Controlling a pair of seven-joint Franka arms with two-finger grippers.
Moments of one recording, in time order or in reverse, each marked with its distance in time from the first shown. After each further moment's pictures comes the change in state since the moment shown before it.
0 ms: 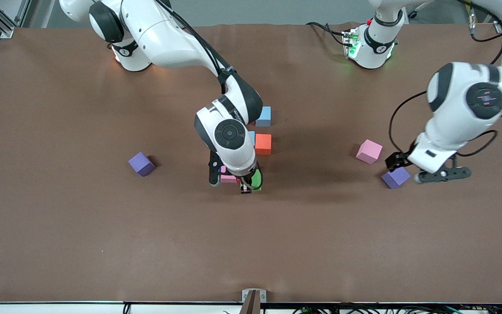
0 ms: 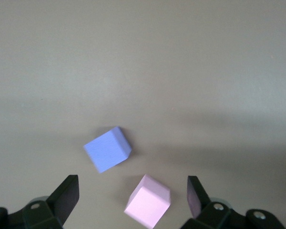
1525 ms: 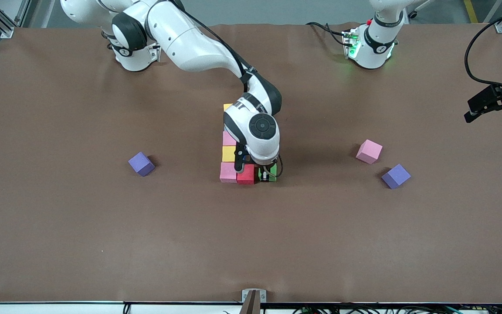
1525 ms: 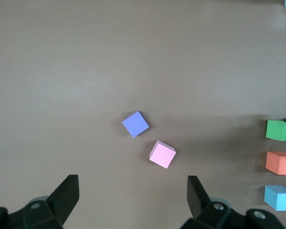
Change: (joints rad) left arm 0.117 -0.148 0.007 0.396 -0.141 -0.483 0.222; right arm 0.102 0.139 -0.011 0.064 -0.008 0.042 0.153
